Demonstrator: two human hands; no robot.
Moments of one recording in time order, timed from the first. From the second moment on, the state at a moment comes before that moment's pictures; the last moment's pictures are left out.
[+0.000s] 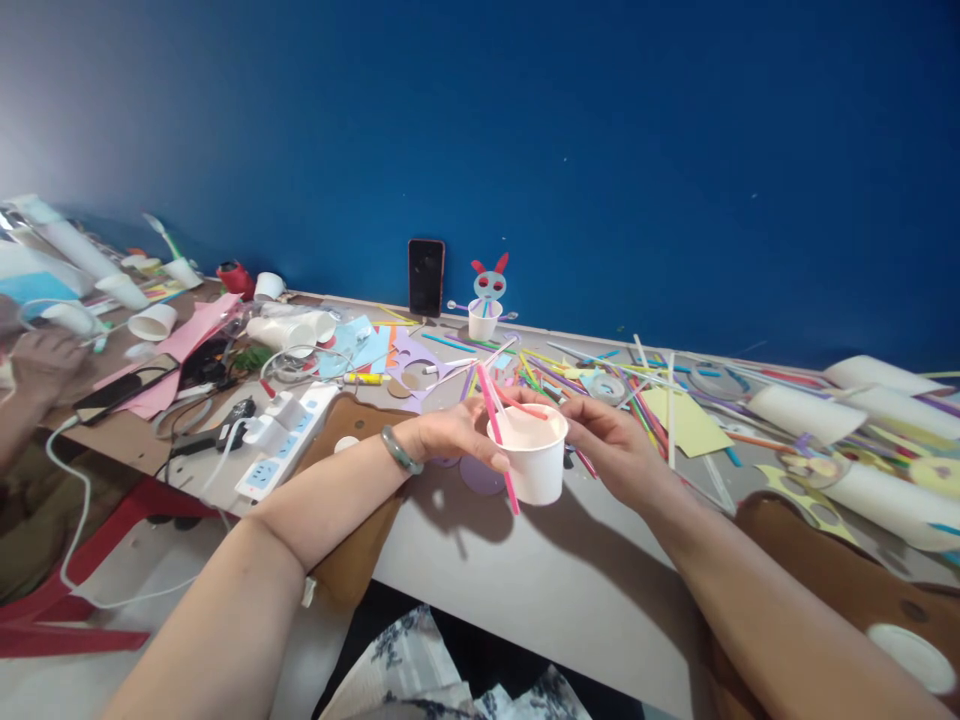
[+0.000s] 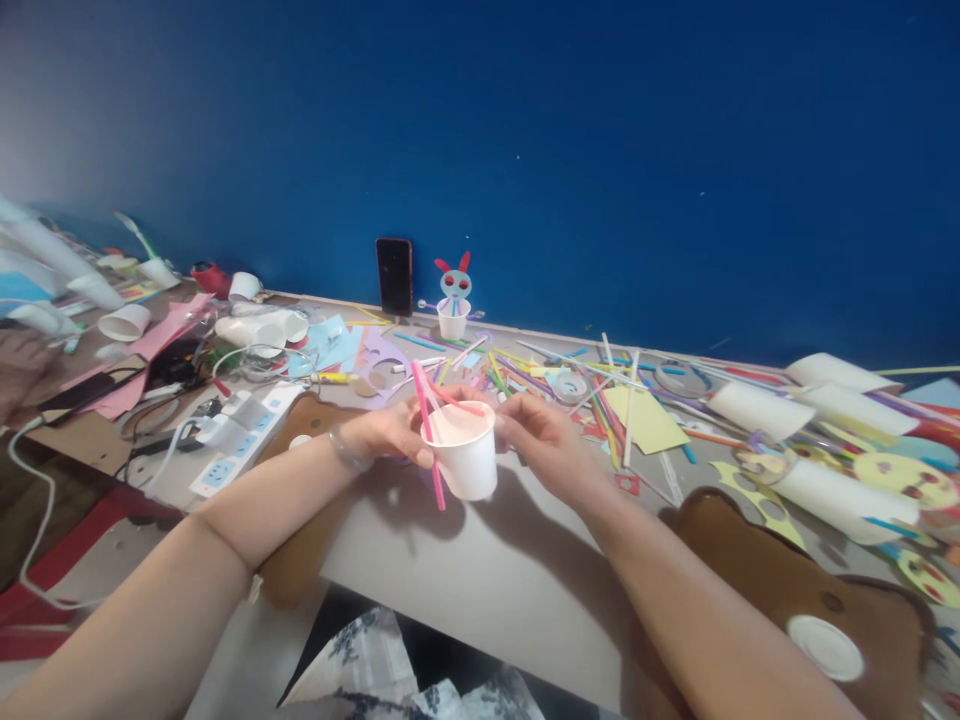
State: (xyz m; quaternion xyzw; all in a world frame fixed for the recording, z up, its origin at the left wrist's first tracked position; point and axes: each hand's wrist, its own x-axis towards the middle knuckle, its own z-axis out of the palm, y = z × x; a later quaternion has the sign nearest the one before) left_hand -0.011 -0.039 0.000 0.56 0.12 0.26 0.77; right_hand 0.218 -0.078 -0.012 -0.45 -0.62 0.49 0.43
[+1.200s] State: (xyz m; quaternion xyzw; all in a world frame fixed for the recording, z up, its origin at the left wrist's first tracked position) left_hand -0.001 -0.044 -0.011 0.65 0.17 0.31 0.67; right_hand 0.204 -0.093 0.004 -0.50 -0.59 0.37 0.52
